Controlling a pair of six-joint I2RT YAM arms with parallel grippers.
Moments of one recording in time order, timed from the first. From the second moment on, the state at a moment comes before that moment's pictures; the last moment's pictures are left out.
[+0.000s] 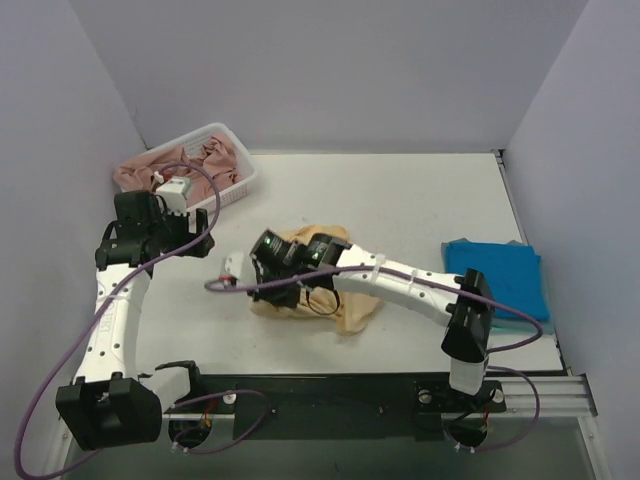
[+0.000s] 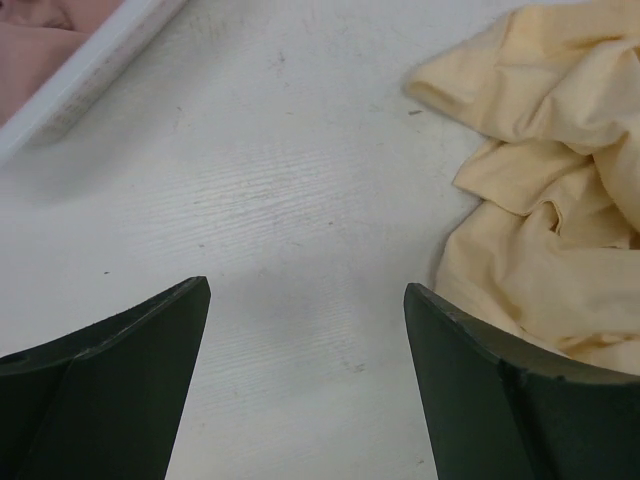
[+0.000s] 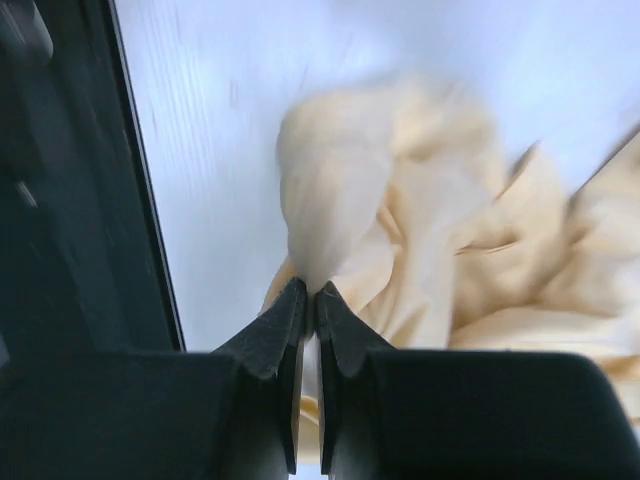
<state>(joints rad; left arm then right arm) 0.10 1.10 1.05 -0.70 0.36 0.14 1.18 1.83 1.56 -0.89 -0.07 -0.37</state>
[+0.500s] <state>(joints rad) 0.14 1.20 1.34 -0.68 0.30 0.16 0.36 1.25 1.46 -0.67 -0.44 0.09</state>
